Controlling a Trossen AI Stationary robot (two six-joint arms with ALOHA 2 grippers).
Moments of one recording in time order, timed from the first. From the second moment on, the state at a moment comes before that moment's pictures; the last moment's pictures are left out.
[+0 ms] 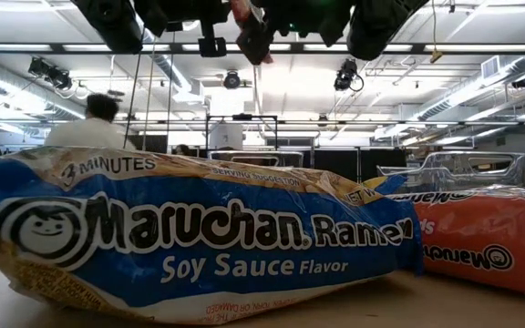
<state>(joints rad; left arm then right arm) 0.14 1.52 0.81 1.43 -0.64 -0.89 -0.09 1.85 1.16 1.27 0.56 -1.47</state>
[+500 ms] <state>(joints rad) 0.16 1.52 0.81 1.41 -0.61 -0.74 -0.10 1.84 1.16 1.26 0.63 -1.34</state>
